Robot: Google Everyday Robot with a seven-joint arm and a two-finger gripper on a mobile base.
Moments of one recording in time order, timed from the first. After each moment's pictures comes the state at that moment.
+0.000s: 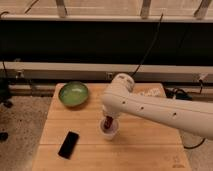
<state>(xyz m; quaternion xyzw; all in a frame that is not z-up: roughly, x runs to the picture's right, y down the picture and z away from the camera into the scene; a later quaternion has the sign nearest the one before) 0.022 0.130 0.699 -0.16 -0.18 -0.55 0.80</state>
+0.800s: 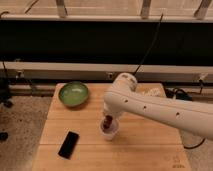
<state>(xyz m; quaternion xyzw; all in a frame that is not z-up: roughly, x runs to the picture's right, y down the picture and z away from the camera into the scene) 0.025 0.129 0.696 -0.15 -0.19 -0.55 0.80</state>
